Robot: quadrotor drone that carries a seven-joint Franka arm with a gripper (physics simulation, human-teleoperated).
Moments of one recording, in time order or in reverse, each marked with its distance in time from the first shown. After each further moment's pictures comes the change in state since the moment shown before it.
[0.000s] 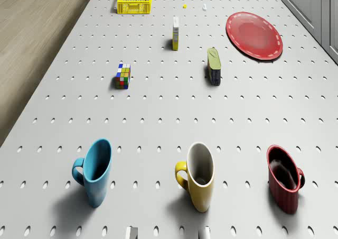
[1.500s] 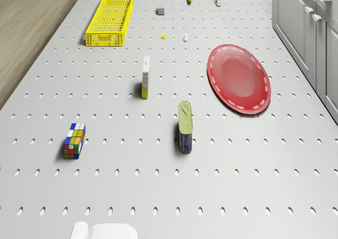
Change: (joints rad) arm 0.271 0.002 -0.686 -0.053 1.005 -0.151 -0.162
